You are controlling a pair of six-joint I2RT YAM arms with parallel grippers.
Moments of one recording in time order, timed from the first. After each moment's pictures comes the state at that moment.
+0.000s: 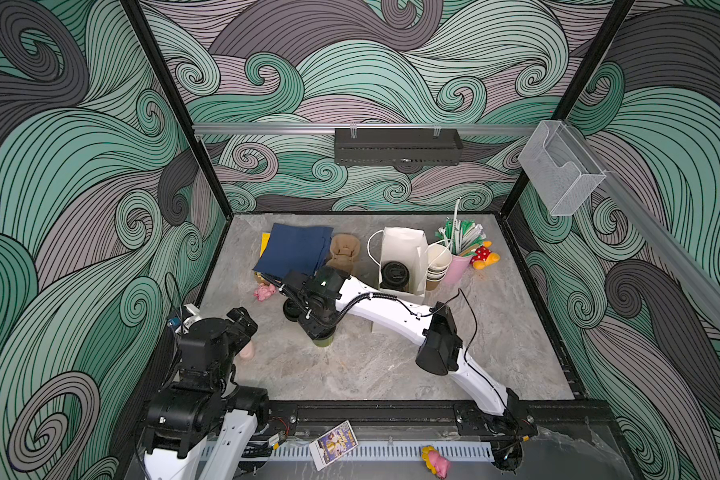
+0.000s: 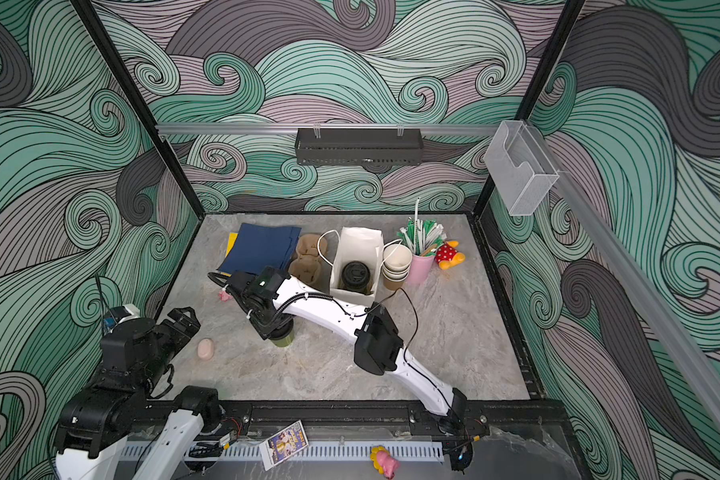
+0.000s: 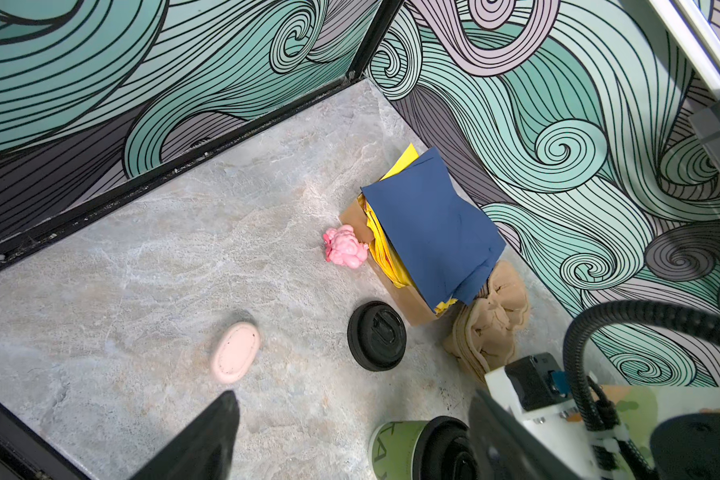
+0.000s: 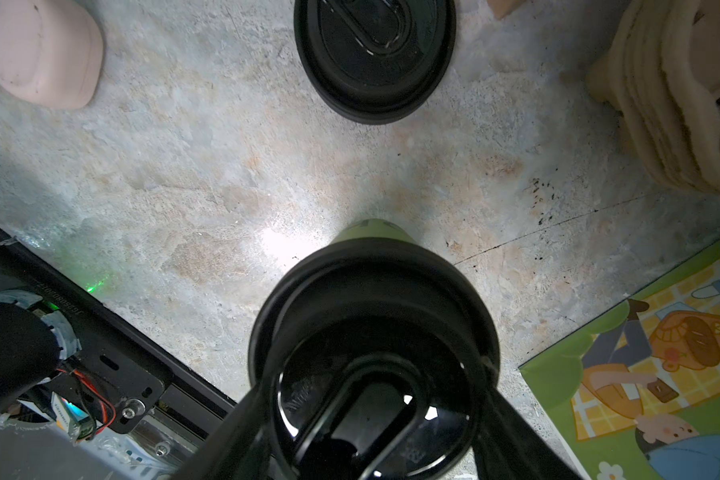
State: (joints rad) left arm -0.11 0.38 0.93 -1.15 -0.33 -0.83; right arm 1.17 2.38 2.41 -1.41 0.06 0.35
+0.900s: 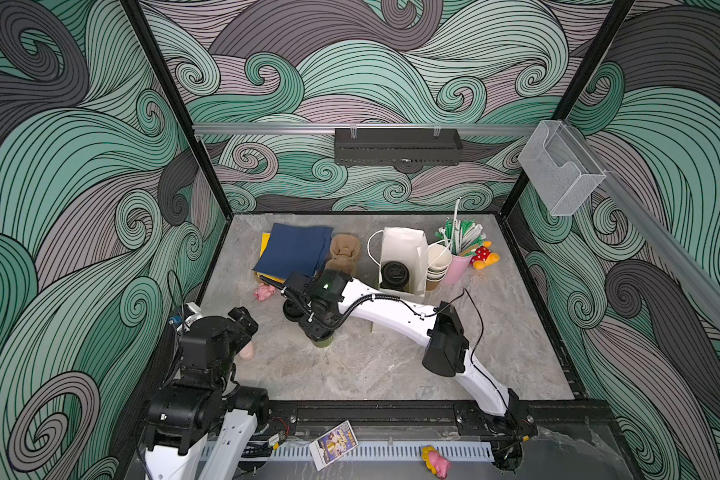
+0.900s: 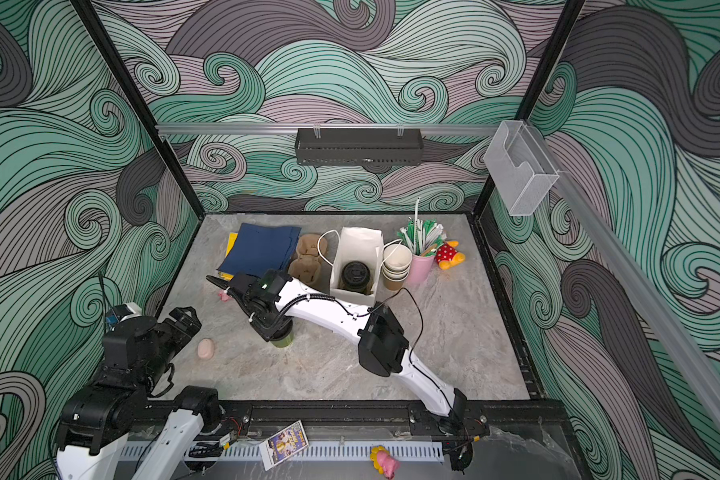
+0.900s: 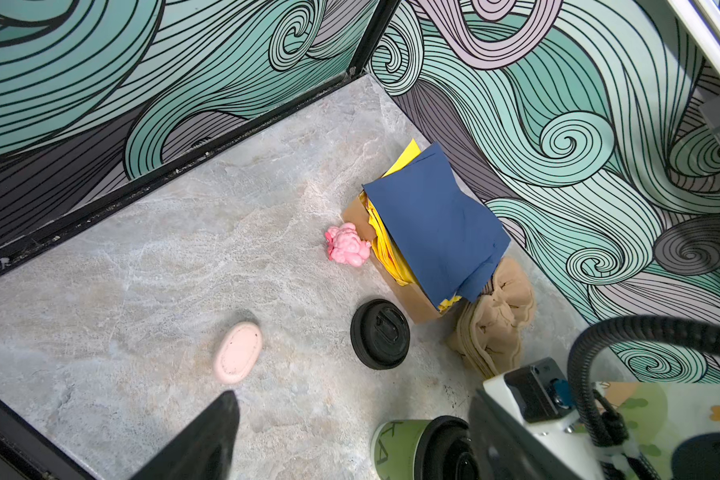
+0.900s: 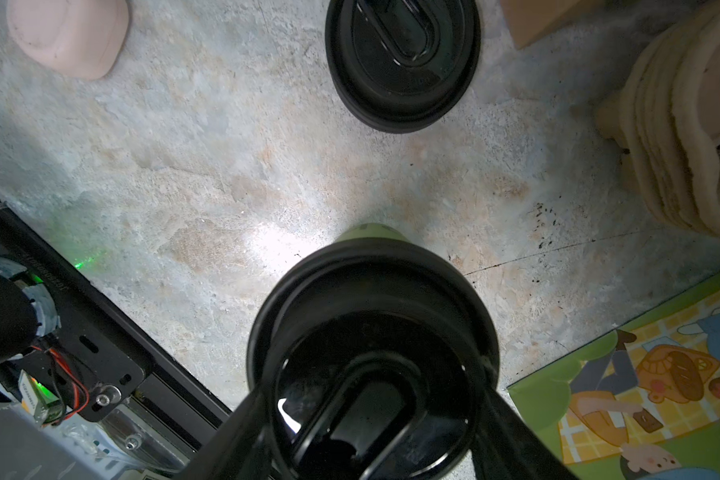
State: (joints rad) left arm -0.11 0.40 0.93 -1.15 -0.33 -0.82; right arm 1.18 2.32 2.29 -1.32 0.06 0.24
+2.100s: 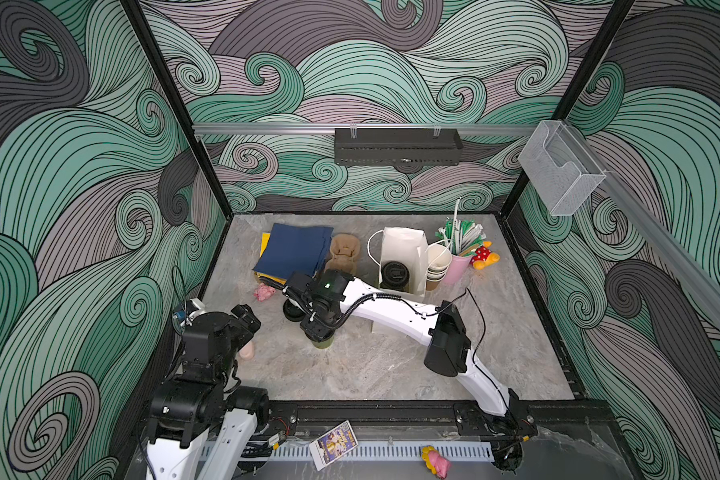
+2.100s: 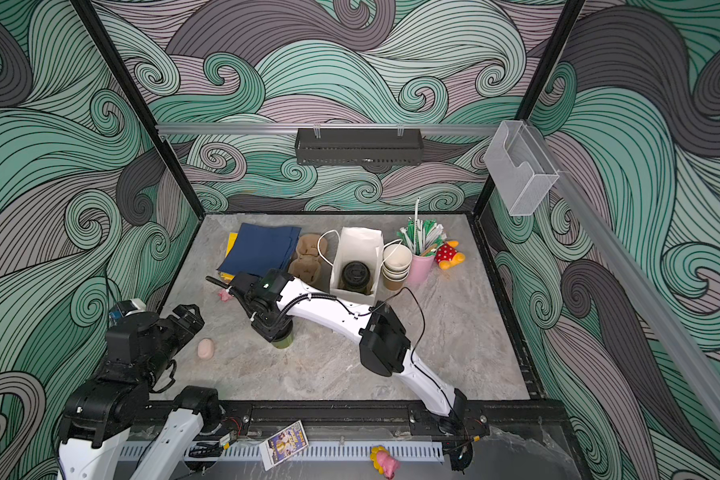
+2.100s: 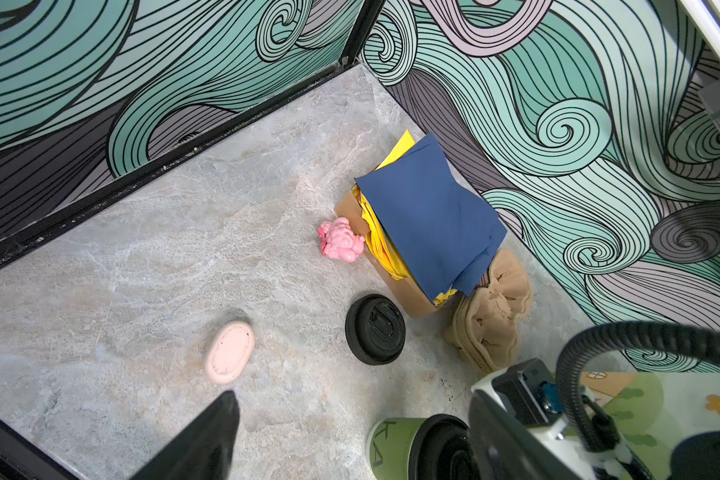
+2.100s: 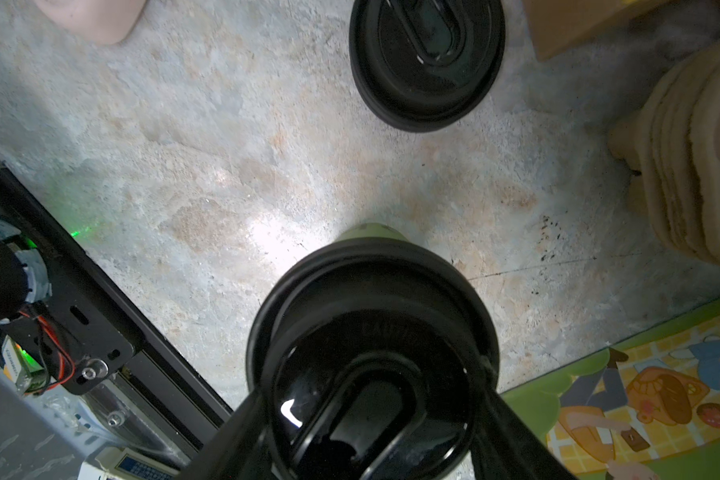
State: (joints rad) left arm -0.11 0.42 0.93 -1.13 -0.30 -0.80; right arm 1.17 2.31 2.28 -1.33 0.04 0.16
